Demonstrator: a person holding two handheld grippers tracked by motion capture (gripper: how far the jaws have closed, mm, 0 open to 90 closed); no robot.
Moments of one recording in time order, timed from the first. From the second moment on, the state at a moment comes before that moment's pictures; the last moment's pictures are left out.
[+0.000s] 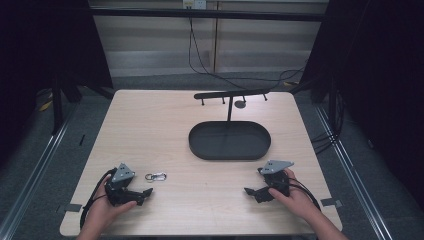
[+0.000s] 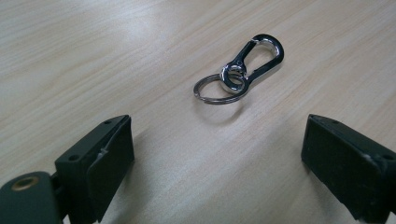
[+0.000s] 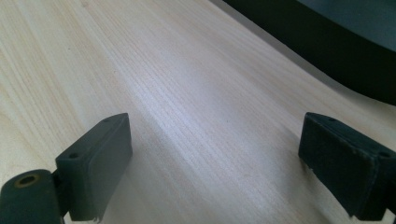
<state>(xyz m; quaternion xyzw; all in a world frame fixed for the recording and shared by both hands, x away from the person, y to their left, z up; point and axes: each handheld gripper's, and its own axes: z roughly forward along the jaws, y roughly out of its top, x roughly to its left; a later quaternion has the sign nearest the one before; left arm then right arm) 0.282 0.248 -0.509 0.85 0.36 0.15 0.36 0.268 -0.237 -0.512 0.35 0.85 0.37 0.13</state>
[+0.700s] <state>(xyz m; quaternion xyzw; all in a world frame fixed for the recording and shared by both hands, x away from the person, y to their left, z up) 0.292 0.229 -0.470 0.90 0.36 0.06 0.25 0.269 -0.237 -0.512 0.34 0.85 0.37 0.13</state>
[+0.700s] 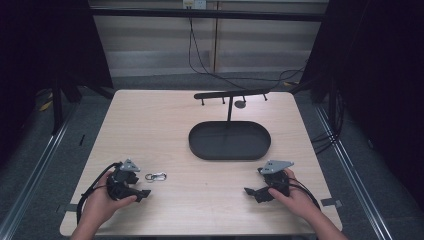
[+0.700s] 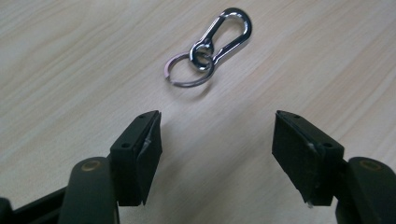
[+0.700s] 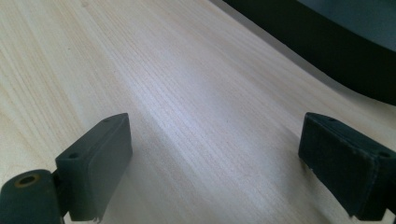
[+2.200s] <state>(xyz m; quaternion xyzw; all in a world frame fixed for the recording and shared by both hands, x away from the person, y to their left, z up) 0.350 0.174 -0.459 0.94 0.32 0.02 0.12 0.268 -0.237 -0.512 0.34 0.85 0.37 0.13</state>
